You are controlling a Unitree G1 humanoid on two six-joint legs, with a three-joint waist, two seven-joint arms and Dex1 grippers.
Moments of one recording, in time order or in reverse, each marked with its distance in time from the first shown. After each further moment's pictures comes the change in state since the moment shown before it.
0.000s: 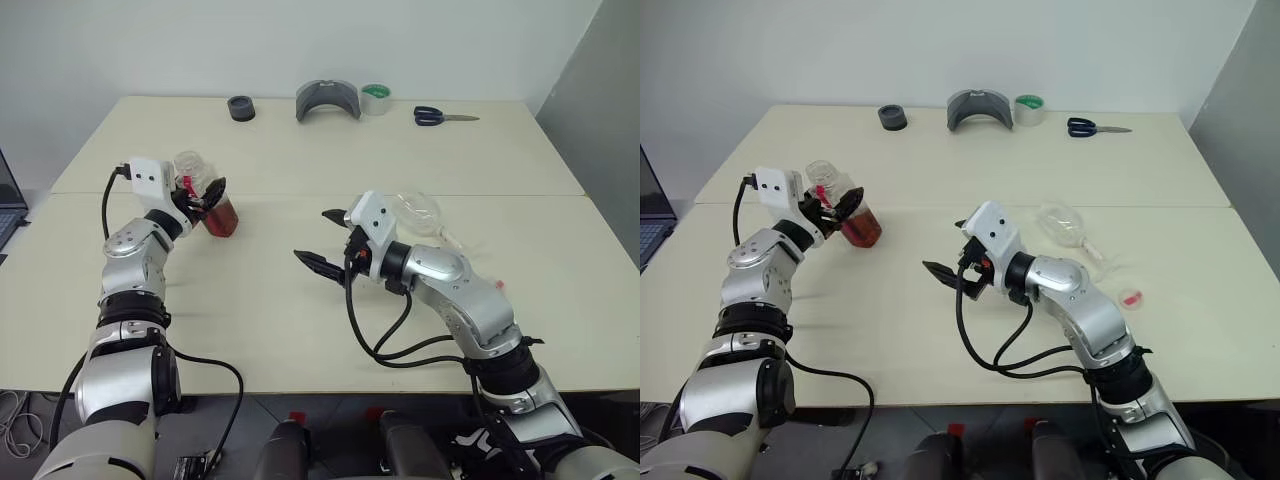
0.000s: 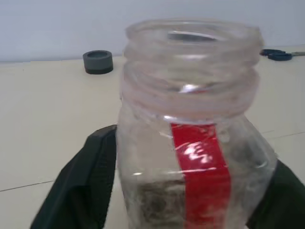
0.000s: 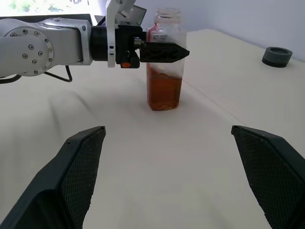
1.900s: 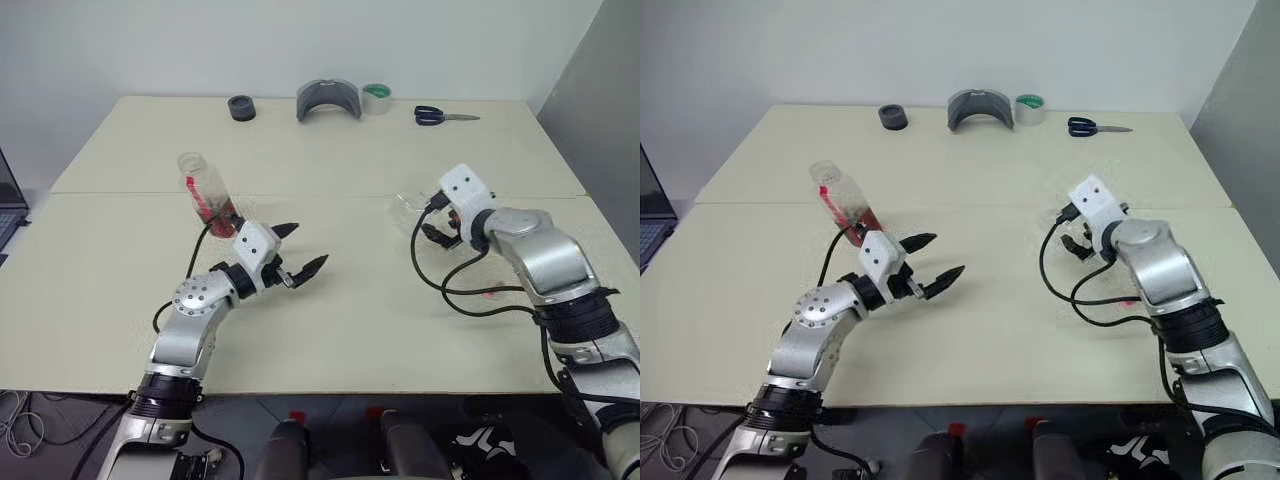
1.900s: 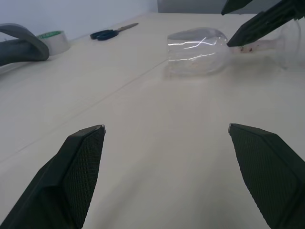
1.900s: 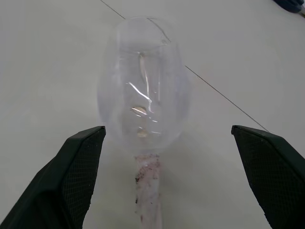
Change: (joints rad) left arm 0.475 -0.123 -0.318 -0.874 0.041 0.146 -0.107; right arm -0.171 -0.382 -0.067 0.229 -0.208 0.358 -0.097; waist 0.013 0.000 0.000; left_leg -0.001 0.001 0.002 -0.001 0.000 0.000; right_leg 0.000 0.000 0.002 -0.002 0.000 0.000
